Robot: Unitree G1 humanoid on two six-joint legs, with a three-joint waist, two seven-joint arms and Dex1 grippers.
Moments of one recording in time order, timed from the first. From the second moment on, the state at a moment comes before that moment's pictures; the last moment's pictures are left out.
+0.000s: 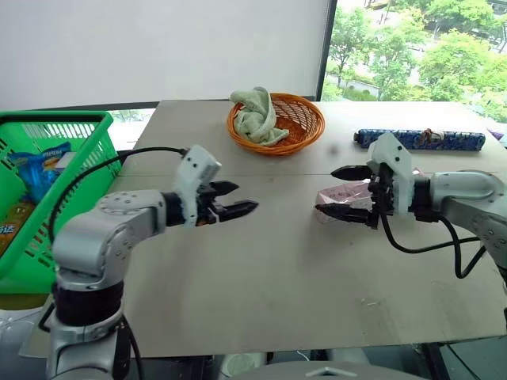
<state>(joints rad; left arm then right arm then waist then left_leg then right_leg) -0.50 0.59 0.03 -0.47 -0.53 1.22 -0.79 -0.51 -0.88 0.07 -0.51 0.74 0.96 0.73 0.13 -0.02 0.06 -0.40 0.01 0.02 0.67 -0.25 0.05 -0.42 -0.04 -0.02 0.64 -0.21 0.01</state>
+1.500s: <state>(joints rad) -1.17 0.01 -0.47 1.06 0.21 0.38 -0.59 -0.14 -0.98 -0.36 -0.78 0.94 1.15 0.51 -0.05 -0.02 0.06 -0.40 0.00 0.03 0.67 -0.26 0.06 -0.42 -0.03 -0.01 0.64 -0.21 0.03</state>
